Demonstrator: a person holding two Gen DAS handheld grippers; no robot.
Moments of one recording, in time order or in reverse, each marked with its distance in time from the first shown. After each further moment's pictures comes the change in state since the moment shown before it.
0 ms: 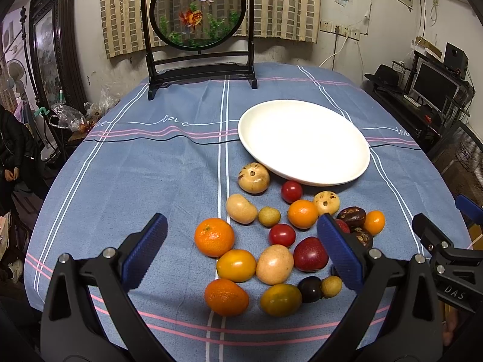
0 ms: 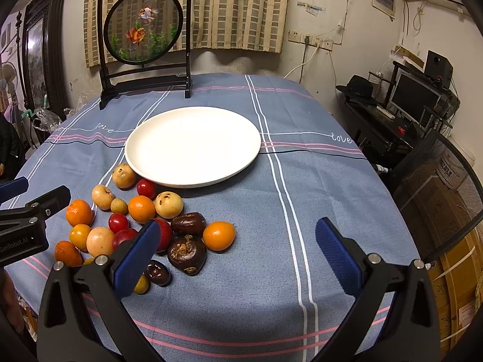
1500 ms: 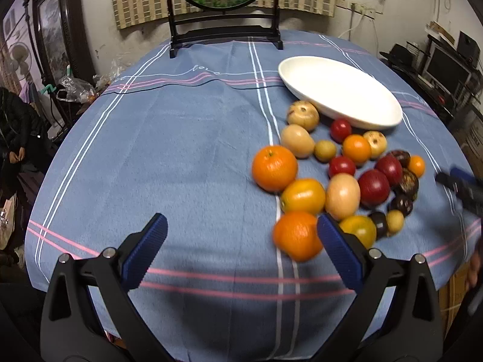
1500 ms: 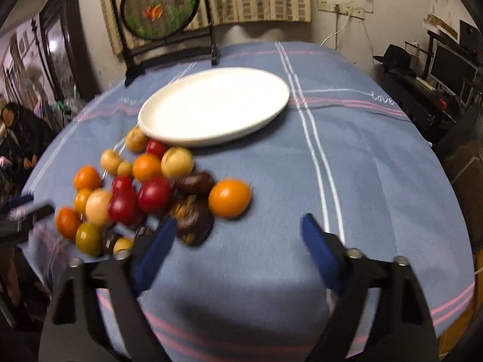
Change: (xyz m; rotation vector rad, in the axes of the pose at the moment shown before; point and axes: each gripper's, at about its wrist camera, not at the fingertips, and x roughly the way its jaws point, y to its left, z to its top) left arm 0.020 0.055 -0.060 -0.007 0.126 0.036; right arm 0.059 -0.031 -0.027 0.039 0.105 0.239
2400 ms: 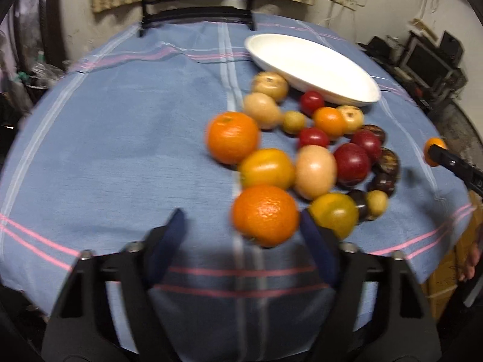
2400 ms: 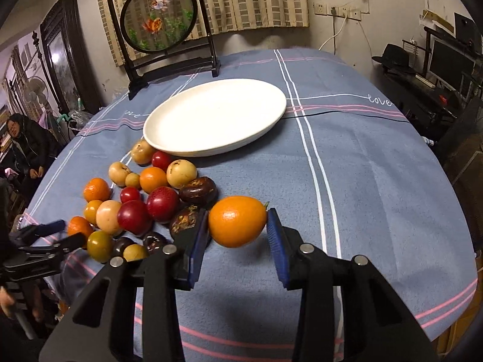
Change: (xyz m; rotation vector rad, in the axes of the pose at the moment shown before) left arm 0.035 -0.021 -0.013 -0.004 0.068 -0.204; right arm -0.021 0.001 -0.006 0.017 -0.028 0.035
